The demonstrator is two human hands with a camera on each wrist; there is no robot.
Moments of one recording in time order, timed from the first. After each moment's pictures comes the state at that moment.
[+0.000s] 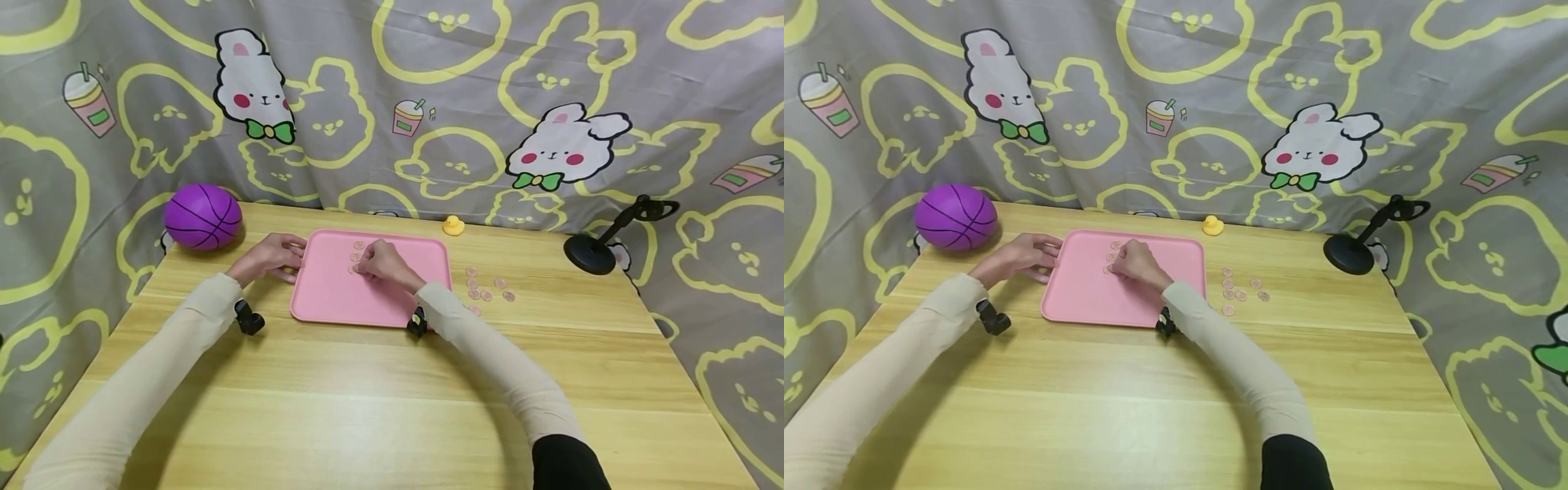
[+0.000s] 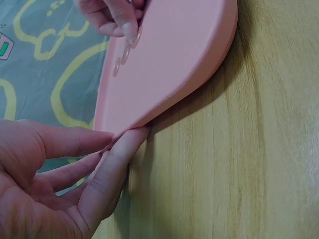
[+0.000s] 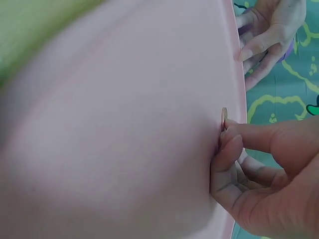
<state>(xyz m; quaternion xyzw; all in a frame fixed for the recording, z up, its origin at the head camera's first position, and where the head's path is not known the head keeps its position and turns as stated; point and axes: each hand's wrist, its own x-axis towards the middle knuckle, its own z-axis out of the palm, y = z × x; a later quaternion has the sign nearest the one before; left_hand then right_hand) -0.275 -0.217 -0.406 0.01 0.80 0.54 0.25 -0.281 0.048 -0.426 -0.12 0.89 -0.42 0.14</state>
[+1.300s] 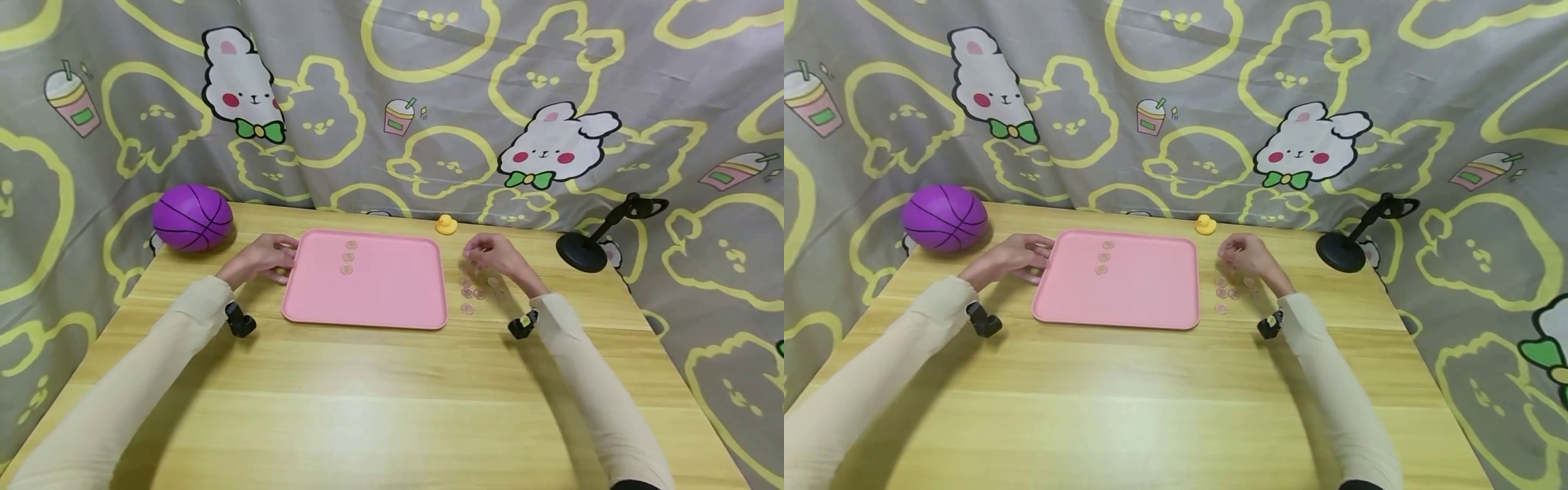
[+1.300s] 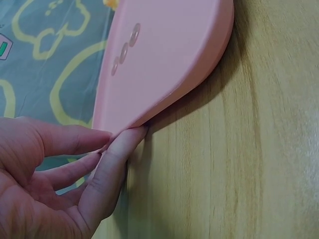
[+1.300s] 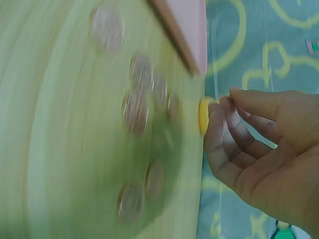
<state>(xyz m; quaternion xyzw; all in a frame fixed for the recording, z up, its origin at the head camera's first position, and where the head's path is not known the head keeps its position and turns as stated) -0.274 -0.215 -0.405 0.00 0.81 0.53 0.25 -0.283 0.276 -0.401 -0.12 0.90 -0.41 0.09</state>
